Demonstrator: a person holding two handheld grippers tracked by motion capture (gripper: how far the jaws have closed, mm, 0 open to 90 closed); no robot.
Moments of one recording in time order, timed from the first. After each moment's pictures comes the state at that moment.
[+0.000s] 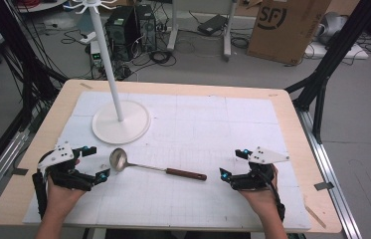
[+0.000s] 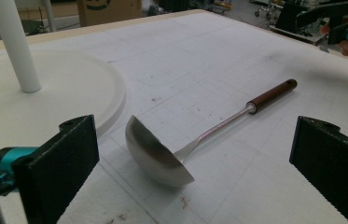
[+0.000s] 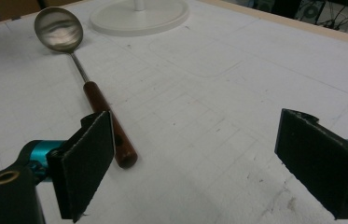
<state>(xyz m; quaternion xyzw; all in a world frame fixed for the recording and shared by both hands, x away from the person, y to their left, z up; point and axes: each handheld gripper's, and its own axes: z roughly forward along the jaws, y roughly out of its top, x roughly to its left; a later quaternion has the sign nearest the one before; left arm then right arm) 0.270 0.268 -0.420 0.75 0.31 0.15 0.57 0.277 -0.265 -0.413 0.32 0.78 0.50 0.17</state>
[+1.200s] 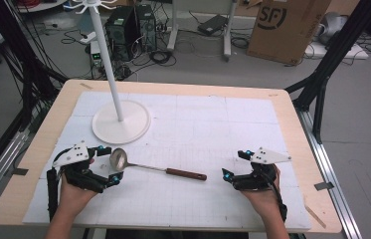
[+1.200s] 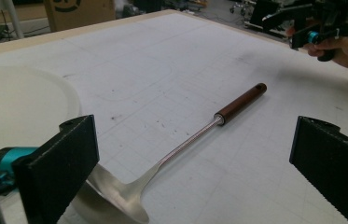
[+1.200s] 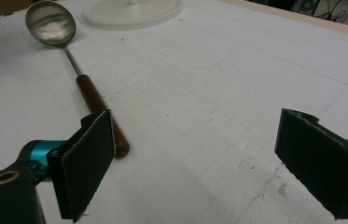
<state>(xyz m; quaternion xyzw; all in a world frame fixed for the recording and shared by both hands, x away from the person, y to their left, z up) 0.273 0.230 -0.412 0.77 0.26 0.12 0.57 0.277 -0.271 -0.416 0.33 0.79 0.49 0.17</state>
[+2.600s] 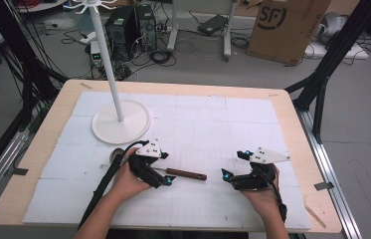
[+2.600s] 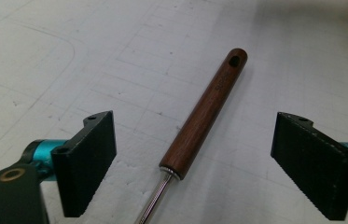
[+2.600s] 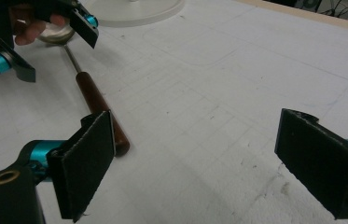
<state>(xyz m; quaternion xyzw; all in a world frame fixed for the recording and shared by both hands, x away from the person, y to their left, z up) 0.321 0.088 -0.429 0.87 0.16 0.05 0.46 0.278 -0.271 -0.419 0.33 0.79 0.49 0.17</state>
